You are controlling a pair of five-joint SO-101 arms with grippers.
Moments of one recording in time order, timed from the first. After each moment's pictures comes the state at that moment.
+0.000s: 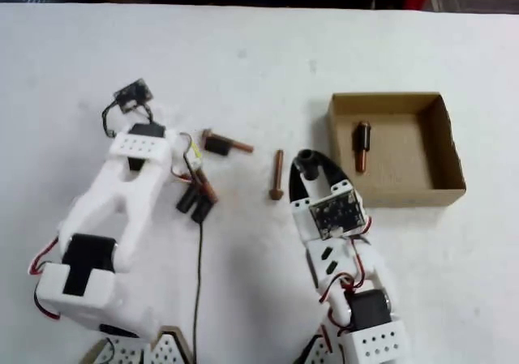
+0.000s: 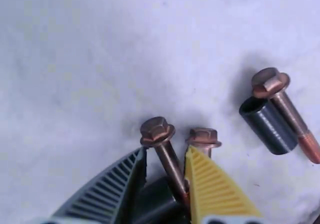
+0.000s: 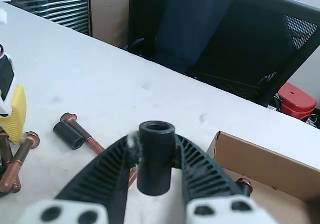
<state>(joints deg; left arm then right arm) 0.7 6.4 27.4 53.5 41.8 -17.9 -102.5 96.4 24.4 16.7</state>
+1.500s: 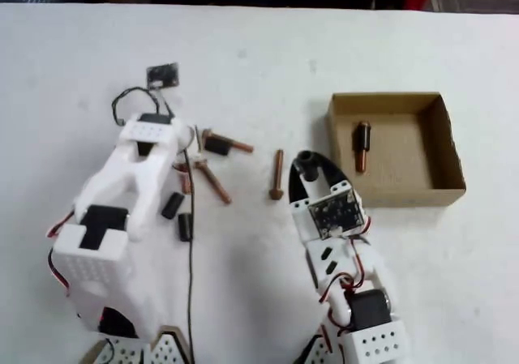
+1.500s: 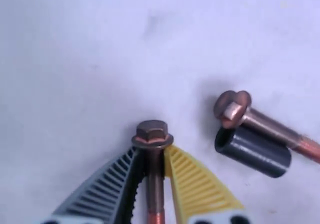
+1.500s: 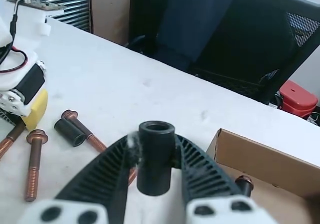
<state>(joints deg) 0.0 21.7 15.2 46.0 17.9 -18.0 -102.5 96.4 25.1 16.7</state>
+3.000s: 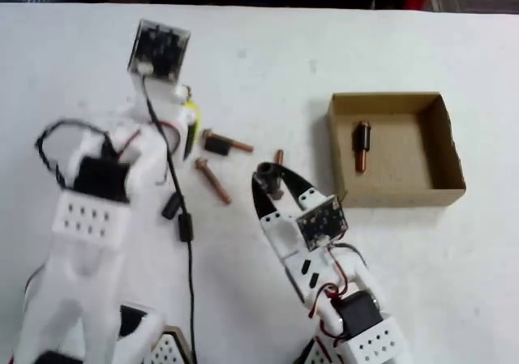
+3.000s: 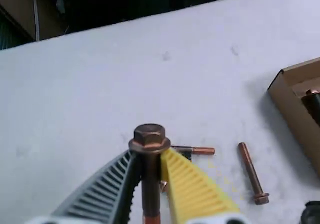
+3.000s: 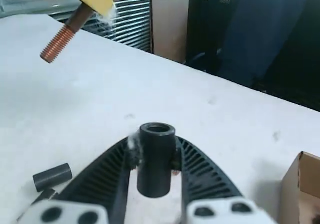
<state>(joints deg) 8.0 -37.4 25.8 57.6 -1.4 -31.3 -102.5 96.4 23.3 7.4</state>
